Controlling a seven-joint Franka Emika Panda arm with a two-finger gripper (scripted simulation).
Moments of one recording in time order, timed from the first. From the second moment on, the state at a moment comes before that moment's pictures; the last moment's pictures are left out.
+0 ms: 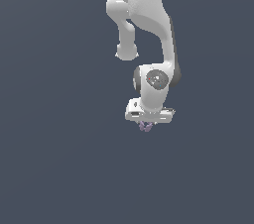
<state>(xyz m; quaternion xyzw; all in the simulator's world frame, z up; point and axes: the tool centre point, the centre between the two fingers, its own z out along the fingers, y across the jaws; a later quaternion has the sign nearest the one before) 0.015 0.092 0.051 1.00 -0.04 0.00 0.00</state>
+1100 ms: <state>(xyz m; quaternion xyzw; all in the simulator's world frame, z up) 0.033 0.086 0.090 1.00 -0.01 0.03 -0.01</state>
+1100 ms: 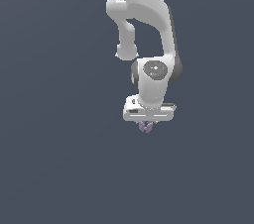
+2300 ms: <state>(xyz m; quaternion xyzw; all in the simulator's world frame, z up) 0.098 0.054 0.319 0.97 0.18 0.18 -0.07</state>
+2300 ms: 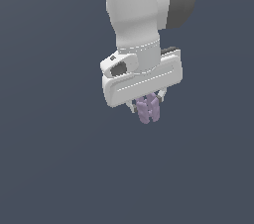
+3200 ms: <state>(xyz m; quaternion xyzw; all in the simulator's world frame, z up) 0.111 0.027 0.480 0.91 0.30 0.27 -0.12</state>
